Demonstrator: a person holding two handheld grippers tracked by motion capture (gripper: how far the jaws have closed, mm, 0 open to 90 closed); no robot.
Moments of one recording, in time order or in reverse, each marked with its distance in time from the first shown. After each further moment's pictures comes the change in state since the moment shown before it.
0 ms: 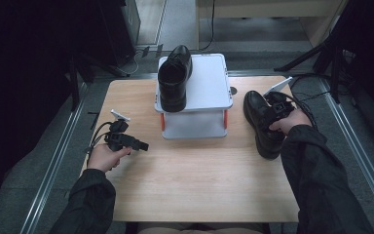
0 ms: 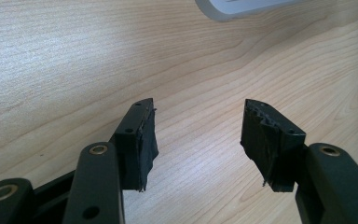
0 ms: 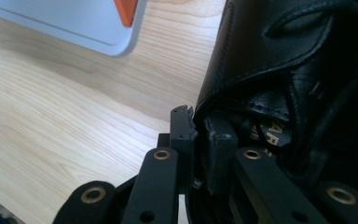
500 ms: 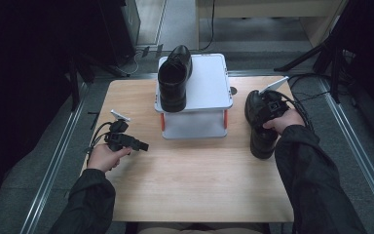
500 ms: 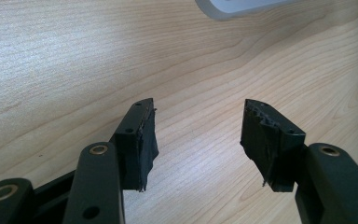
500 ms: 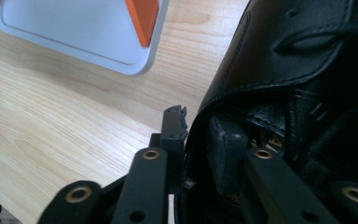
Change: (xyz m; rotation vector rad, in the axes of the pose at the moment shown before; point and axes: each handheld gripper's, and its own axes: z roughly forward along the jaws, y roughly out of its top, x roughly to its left) left arm 0.001 0.000 0.001 0.005 -0.006 0.004; right arm 0.006 0.005 0.003 -0.047 0.040 0.022
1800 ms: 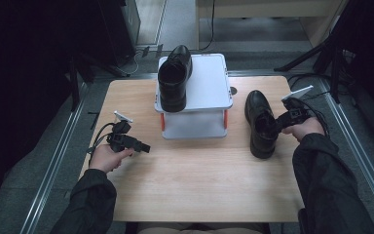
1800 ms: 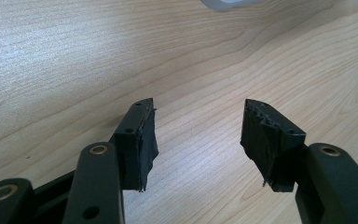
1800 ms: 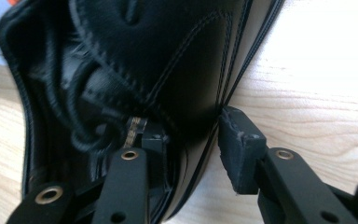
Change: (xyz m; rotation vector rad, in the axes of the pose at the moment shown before) left arm -0.004 0.000 0.007 0.031 0.013 0.011; right arm -0.071 -0.026 0.001 -0.034 -0.047 0.123
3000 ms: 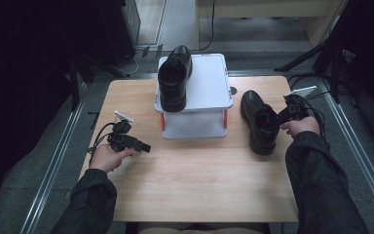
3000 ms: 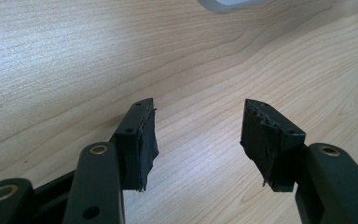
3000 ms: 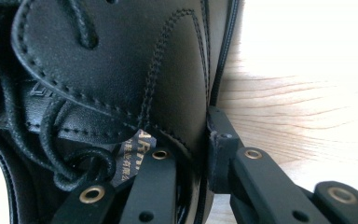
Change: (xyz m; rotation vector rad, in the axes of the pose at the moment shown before) left arm 0.000 0.001 0.001 -0.002 -0.003 0.008; right arm 0.000 0.010 -0.002 0.005 0.044 0.235
